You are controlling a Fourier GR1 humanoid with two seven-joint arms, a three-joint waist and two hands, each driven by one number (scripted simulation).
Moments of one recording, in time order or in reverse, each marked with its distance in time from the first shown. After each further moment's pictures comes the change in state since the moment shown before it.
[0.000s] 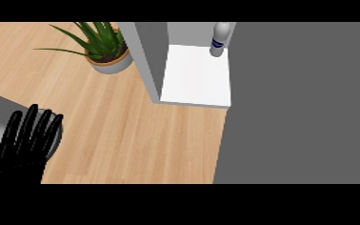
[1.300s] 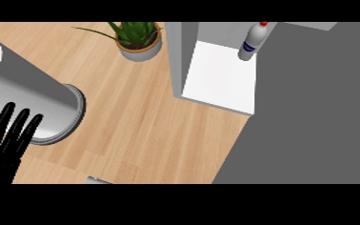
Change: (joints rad) left arm 0.027 0.136 0.100 0.002 0.076 -0.210 0.024; right arm -0.349 -0.079 -0.024 0.007 -0.034 0.043 0.143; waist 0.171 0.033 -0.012
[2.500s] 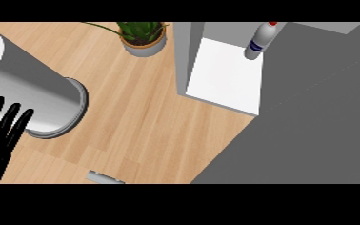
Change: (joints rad) left arm -0.024 0.030 0.043 0.033 0.030 -0.056 0.008; right arm -0.171 0.011 -0.001 0.039 -0.071 0.046 0.081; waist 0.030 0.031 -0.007
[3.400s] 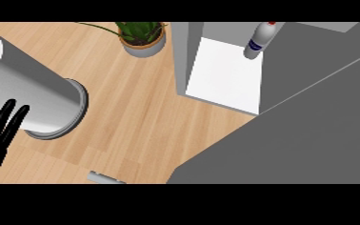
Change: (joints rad) left arm -0.022 0.009 0.020 0.035 0.016 -0.027 0.007; right arm -0.292 0.108 -0.074 0.183 -0.106 -0.042 0.217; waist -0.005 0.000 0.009
